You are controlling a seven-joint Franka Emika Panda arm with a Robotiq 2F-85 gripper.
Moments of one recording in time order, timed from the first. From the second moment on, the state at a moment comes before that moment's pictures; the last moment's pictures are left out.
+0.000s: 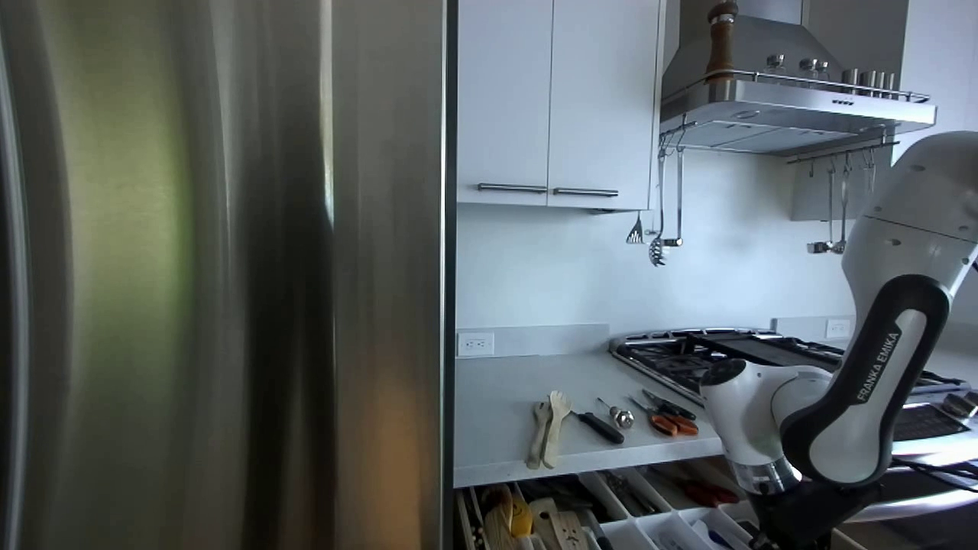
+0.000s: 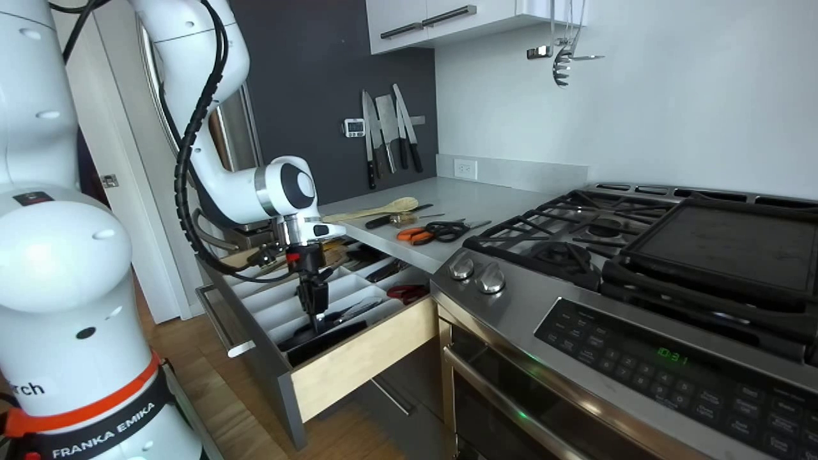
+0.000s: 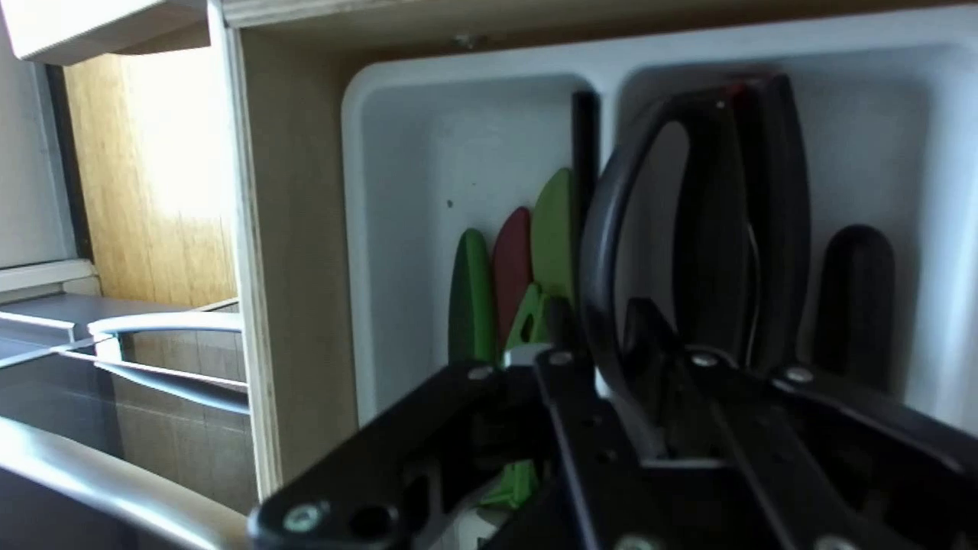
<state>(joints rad) 0.17 0.08 0.17 -2.70 -0.49 2.42 0.93</state>
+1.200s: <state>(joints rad) 0.14 -0.02 0.13 -2.74 -0.34 2.51 0.70</state>
